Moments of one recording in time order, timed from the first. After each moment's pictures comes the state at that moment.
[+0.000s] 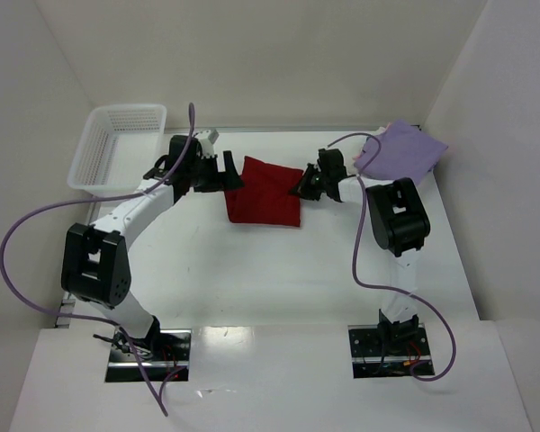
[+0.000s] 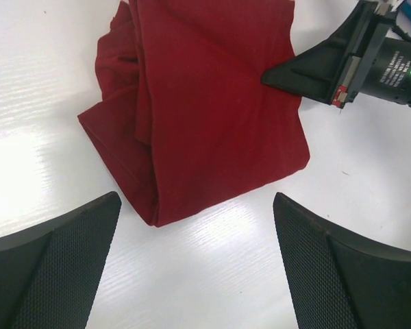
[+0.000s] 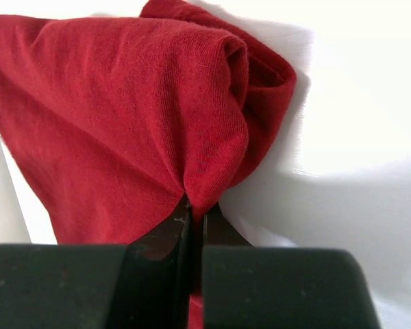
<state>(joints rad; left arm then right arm) -0.25 1.64 1.24 -0.27 0.32 -0.34 0.28 2.11 1.28 0.10 -0.35 0.74</state>
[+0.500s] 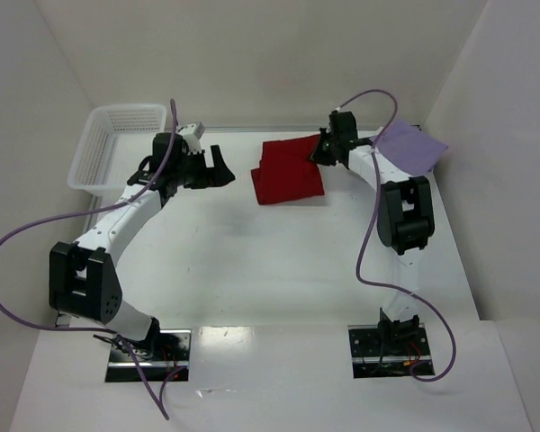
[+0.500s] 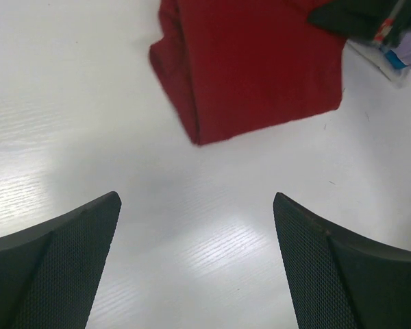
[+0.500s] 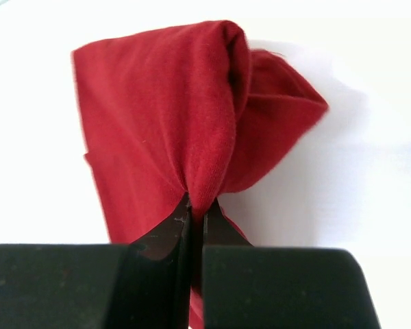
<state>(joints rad) -0.21 1.51 1.21 -0.27 0.33 -0.35 0.23 2.11 1.66 -0.27 -0.15 0.55</state>
